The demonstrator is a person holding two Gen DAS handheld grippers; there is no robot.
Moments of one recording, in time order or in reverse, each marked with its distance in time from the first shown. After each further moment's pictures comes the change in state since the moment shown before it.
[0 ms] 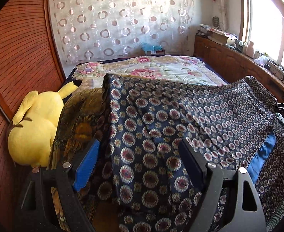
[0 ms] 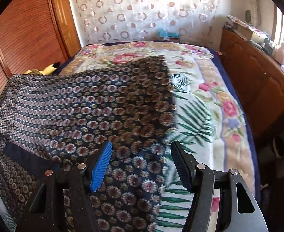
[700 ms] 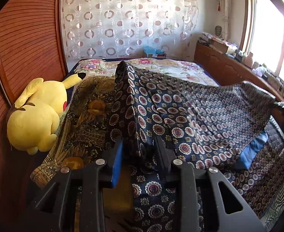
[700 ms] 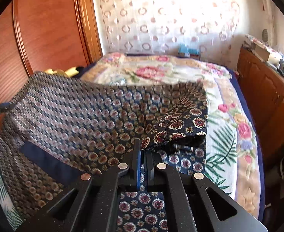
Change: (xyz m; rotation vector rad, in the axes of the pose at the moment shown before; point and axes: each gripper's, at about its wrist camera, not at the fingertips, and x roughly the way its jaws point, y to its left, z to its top) left arm -0.024 0.019 -0.032 -0.070 -0.017 -0.036; right arm -0.031 0.033 0.005 -0.099 -0.129 0.074
